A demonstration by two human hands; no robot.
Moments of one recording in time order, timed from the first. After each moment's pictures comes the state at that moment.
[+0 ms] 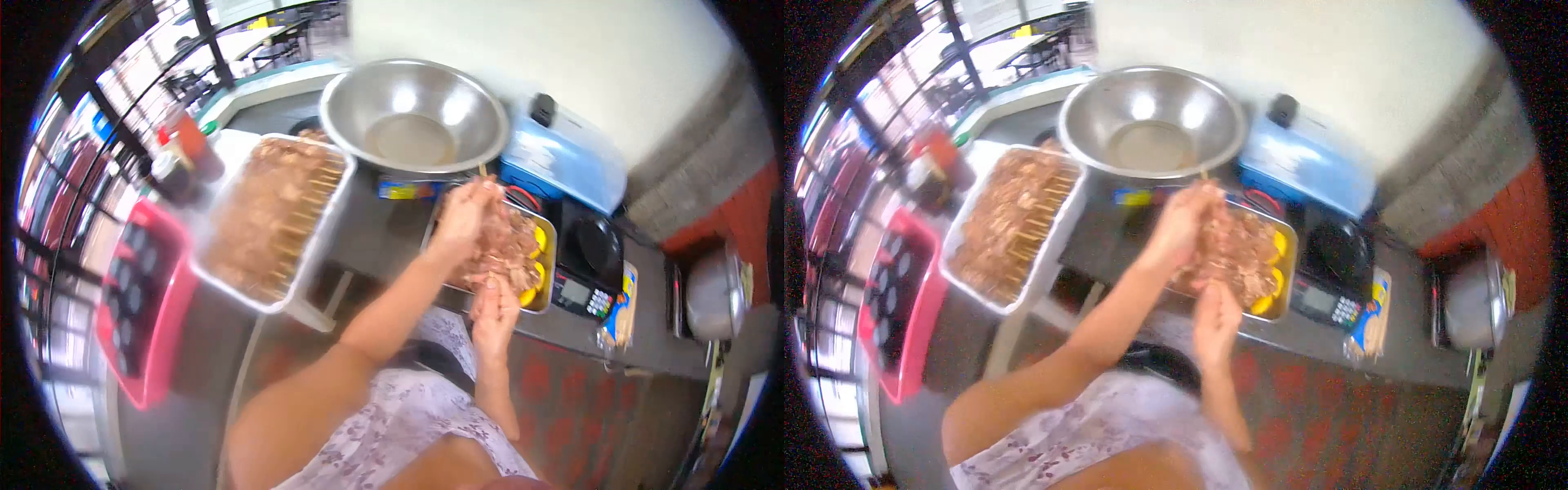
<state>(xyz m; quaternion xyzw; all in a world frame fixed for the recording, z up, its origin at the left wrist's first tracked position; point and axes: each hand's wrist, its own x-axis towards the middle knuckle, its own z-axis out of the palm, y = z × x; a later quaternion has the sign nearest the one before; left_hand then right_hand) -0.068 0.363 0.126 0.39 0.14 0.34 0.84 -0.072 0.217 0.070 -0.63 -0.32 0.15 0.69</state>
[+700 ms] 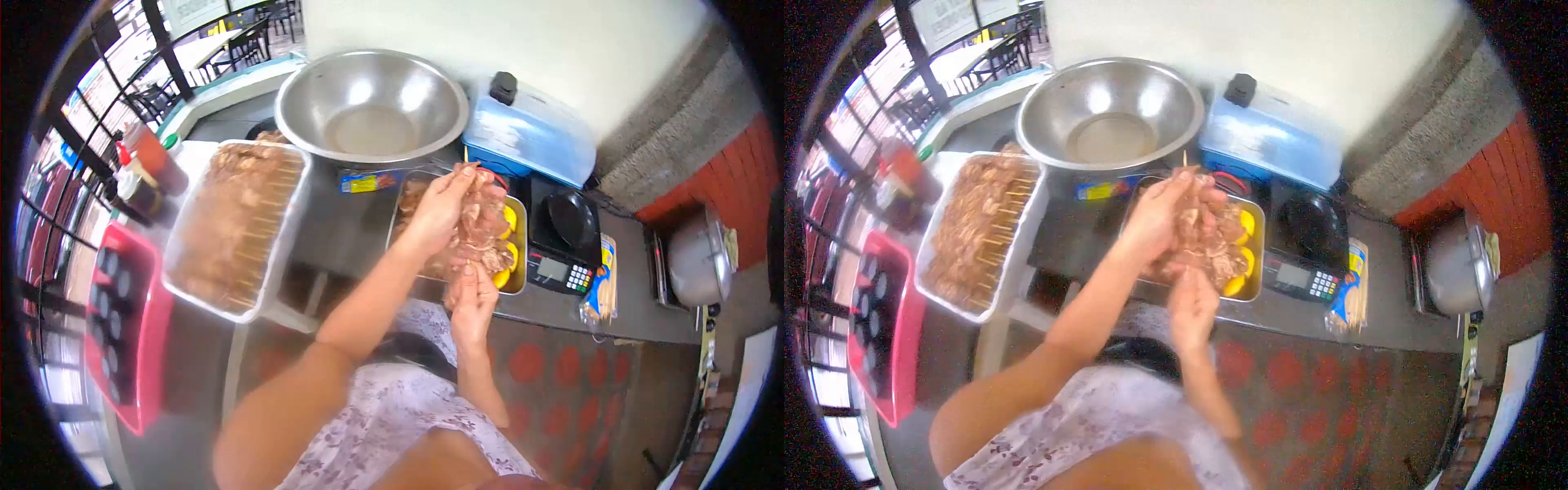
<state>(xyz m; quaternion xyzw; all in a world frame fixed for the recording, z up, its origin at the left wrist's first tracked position) -0.063 0.350 0.140 0.37 0.10 0.24 0.89 -0.074 0.214 0.074 -0.58 -0.24 0.21 0.75</state>
